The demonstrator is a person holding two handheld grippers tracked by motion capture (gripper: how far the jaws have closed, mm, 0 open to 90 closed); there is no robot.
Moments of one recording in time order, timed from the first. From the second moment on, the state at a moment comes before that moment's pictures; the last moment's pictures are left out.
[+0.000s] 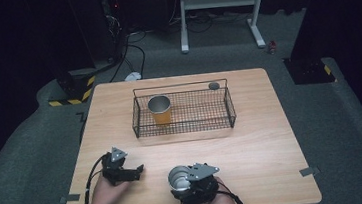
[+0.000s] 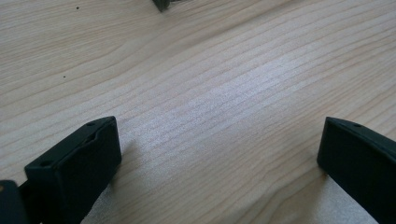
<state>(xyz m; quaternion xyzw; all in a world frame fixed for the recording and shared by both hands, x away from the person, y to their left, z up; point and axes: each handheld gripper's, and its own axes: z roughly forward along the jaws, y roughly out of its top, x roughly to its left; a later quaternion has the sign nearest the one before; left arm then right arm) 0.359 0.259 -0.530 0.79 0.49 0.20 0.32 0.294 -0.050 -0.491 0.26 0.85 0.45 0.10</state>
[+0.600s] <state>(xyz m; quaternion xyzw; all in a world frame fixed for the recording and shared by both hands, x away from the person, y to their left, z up) 0.359 0.259 -0.530 0.79 0.49 0.20 0.32 0.295 -0.050 -0.496 0.25 0.85 0.44 0.12</state>
